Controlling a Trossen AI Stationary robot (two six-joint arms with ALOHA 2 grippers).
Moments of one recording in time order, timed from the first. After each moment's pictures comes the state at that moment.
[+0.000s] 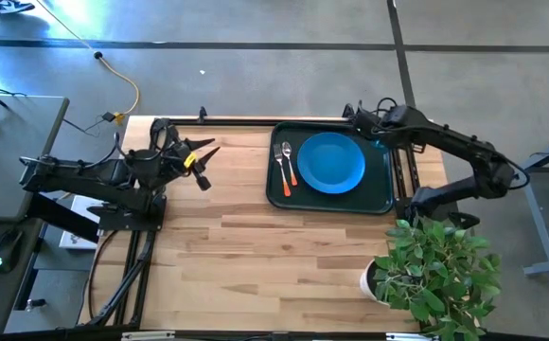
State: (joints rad) left arm -0.06 0.73 0.68 -0.06 -0.72 0.31; right arm -0.59 1.31 1.19 -1.47 0.63 1.34
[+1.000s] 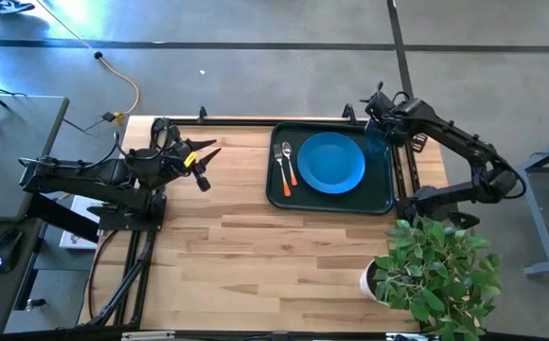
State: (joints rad) left arm -0.05 0.73 0.68 -0.06 -0.68 0.29; right arm -0.87 1.29 1.08 -1.22 0.38 1.12
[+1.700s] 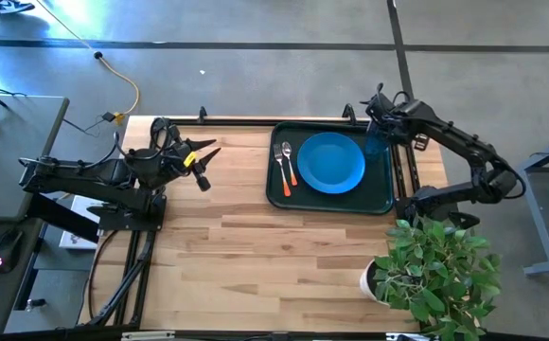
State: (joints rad) left arm -0.05 0.73 0.68 -0.06 -0.68 0.29; right arm -0.88 1.28 1.06 -1.22 0.46 1.07
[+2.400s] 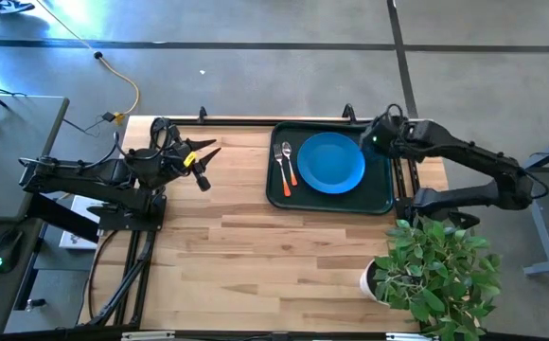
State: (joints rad) left arm -0.05 0.73 0.68 -0.05 -0.68 0.29; right arm -0.46 1.08 1.08 -1.26 0.47 1.16
